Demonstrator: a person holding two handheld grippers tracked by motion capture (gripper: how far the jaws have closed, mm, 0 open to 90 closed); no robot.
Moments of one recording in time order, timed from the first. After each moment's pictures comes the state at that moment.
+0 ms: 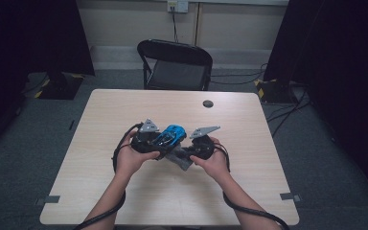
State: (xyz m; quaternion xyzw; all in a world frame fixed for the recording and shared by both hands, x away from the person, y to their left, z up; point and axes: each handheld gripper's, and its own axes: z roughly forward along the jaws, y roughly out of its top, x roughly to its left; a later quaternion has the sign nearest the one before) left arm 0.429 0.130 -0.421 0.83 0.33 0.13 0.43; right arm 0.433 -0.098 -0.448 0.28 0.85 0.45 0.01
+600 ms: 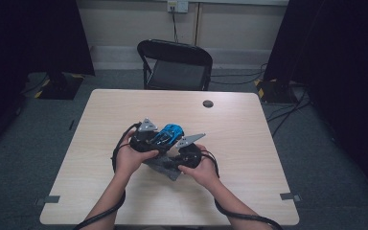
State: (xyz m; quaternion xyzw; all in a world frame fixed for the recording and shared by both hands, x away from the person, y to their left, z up) left arm 0.434 0.135 -0.425 0.82 0.35 0.13 0.43; right arm 0.414 -0.062 -0.460 0.23 0.86 0.45 -0.03
